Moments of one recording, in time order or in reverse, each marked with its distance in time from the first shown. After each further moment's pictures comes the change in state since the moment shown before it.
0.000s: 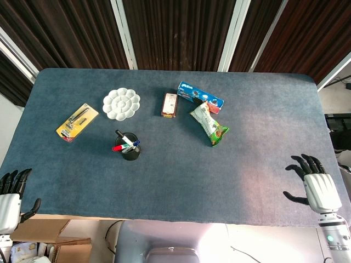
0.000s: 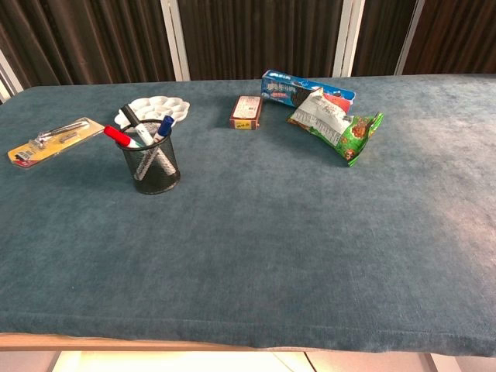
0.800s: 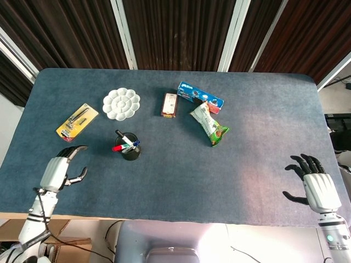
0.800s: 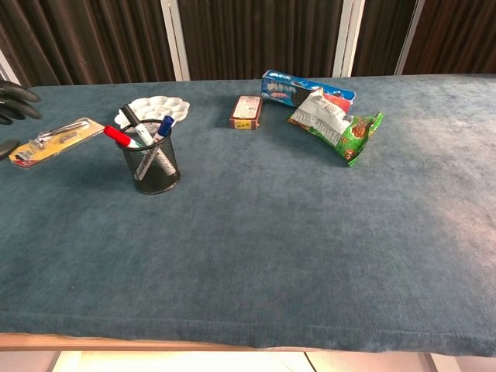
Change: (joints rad) left arm -0.321 -0.170 -0.170 0.101 -0.029 -0.342 -0.327; right arm 0.003 0.000 0.000 0.000 0.001 -0.003 0.002
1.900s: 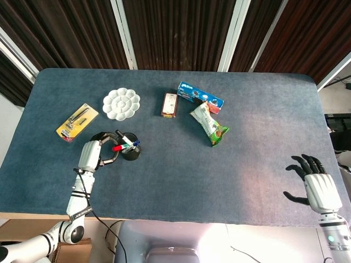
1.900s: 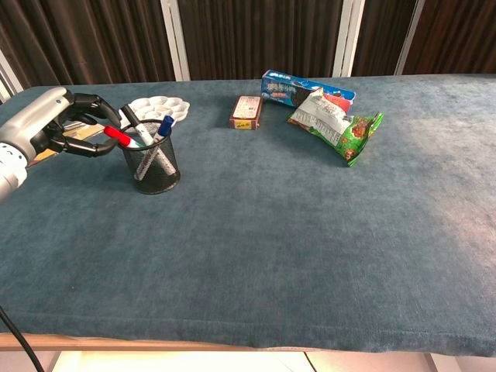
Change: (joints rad) left arm -0.195 -0.368 -0.108 0.332 -0.150 -0.054 0.024; right arm -0.003 0.001 -0.001 0.004 -0.001 0.003 0.014
